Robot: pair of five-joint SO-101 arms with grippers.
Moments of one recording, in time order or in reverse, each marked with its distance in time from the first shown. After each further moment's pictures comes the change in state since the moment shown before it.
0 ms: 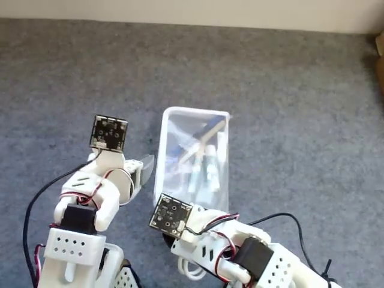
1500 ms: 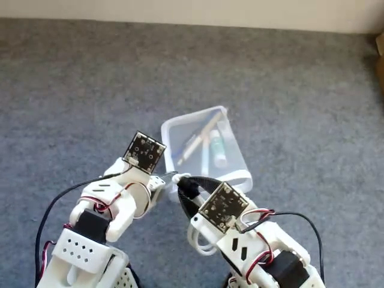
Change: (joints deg) left arm 14.8 -1.1 6.9 -1.2 -7.1; right arm 18.5 -20.7 -3.3 -2.3 0.9
